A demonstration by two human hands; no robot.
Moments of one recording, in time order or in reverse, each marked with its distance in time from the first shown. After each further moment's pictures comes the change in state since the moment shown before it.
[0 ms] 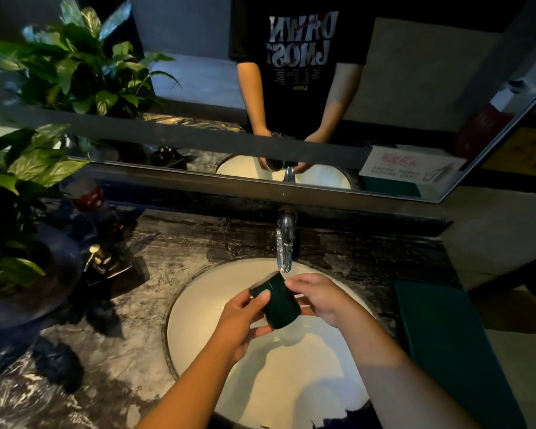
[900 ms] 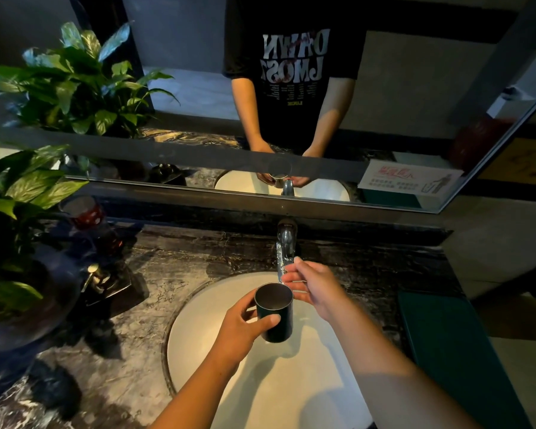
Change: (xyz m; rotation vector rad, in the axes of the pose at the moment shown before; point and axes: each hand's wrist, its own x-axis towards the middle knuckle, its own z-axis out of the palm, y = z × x) left_hand 0.009 0.011 -0.006 0.424 -0.009 0.284; right_hand 0.007 -0.044 0.011 0.181 0.245 -0.100
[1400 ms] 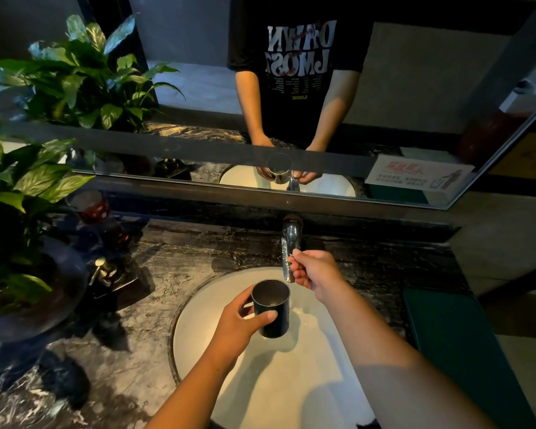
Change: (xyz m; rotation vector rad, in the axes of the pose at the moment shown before) left_hand -0.005 -0.002 -0.013 0.016 0.026 -0.018; right_hand 0.009 -0.015 0.014 -0.012 0.099 0.014
